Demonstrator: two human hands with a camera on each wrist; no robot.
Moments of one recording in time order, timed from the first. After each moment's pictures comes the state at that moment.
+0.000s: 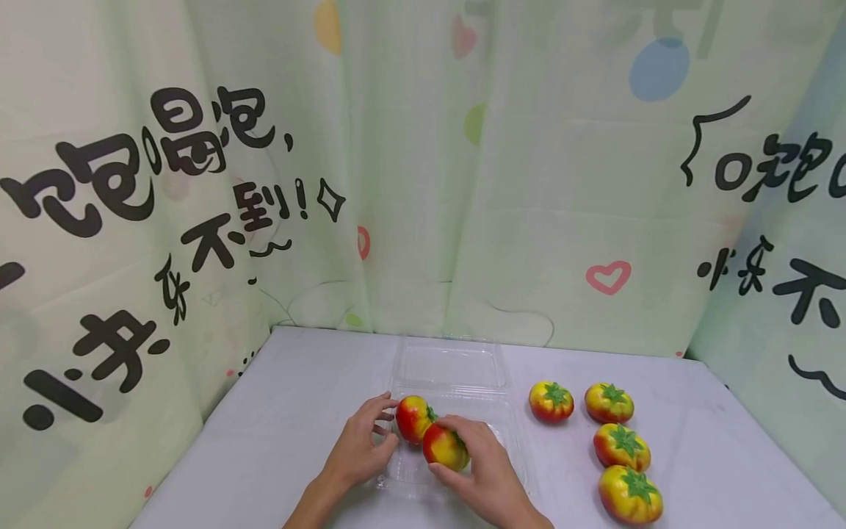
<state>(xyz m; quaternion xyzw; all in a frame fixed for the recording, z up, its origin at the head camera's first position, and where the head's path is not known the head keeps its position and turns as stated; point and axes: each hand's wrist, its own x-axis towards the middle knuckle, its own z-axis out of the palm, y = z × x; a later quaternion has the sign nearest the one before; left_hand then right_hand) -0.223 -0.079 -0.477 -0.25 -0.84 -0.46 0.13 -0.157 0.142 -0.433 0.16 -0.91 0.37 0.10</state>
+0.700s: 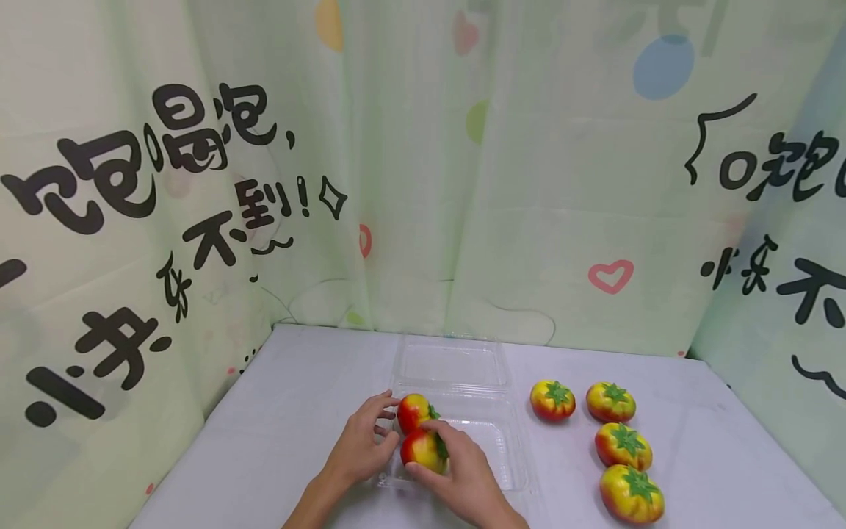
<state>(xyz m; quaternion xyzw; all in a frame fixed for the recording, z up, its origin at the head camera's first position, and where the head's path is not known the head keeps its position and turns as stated) -0.224 -0.081 -0.478 -0.26 -0.83 -0.48 0.12 -0.158 0.115 -0.439 0.15 -0.90 0.41 0.06</state>
